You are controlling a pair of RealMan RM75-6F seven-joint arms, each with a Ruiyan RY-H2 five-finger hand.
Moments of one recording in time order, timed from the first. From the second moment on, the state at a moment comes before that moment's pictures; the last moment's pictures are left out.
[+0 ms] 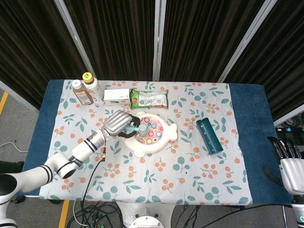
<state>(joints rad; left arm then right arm) -0.93 -1.58 -0.17 -1.12 1.60 0.88 -0.40 0.06 -0.98 0.04 -1.70 -1.56 1.52 0.03</state>
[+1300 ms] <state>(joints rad) -0.96 -1.61 -0.12 -1.11 1.51 0.85 -0.33 0.04 -0.97 0.04 -1.68 -1.56 1.53 0.05</state>
